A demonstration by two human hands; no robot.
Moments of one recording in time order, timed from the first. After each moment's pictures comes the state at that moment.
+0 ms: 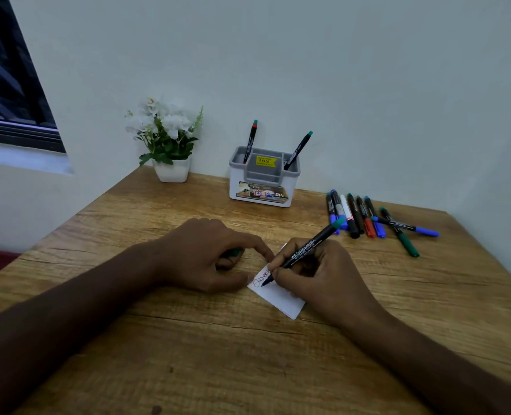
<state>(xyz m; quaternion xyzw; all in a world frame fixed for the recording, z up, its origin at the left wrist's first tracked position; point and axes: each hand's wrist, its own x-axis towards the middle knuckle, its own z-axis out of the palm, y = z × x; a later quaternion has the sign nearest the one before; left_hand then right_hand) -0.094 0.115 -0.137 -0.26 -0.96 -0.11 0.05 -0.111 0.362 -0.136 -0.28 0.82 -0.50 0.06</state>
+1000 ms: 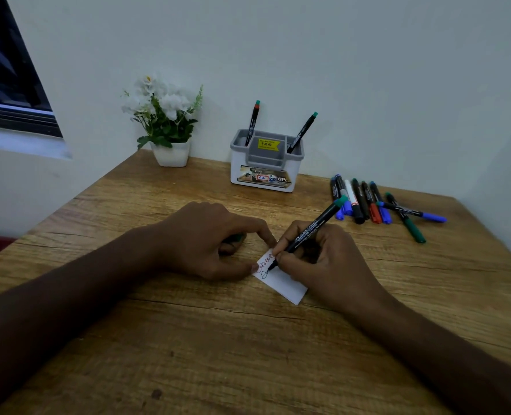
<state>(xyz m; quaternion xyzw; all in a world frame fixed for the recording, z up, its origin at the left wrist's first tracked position) -0.092 0.116 -0.136 -0.26 -0.96 -0.11 0.04 -0.117 0.361 -0.143 -0.31 0.81 -0.50 0.04</state>
